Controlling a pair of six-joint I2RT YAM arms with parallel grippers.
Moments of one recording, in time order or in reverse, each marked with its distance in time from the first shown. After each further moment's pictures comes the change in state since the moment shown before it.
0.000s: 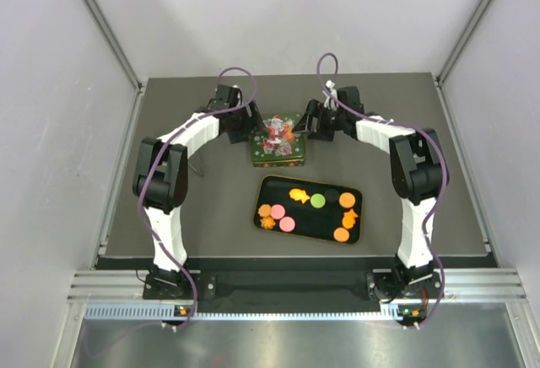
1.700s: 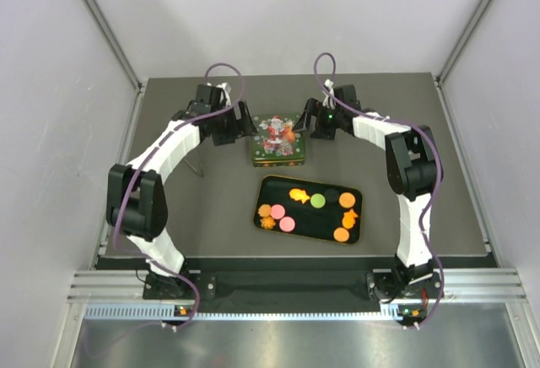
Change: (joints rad) left arm 0.025 -0.276 -0.114 -0.134 0.032 0.132; right arm 0.009 0.063 0.097 -0.101 0.093 -0.037
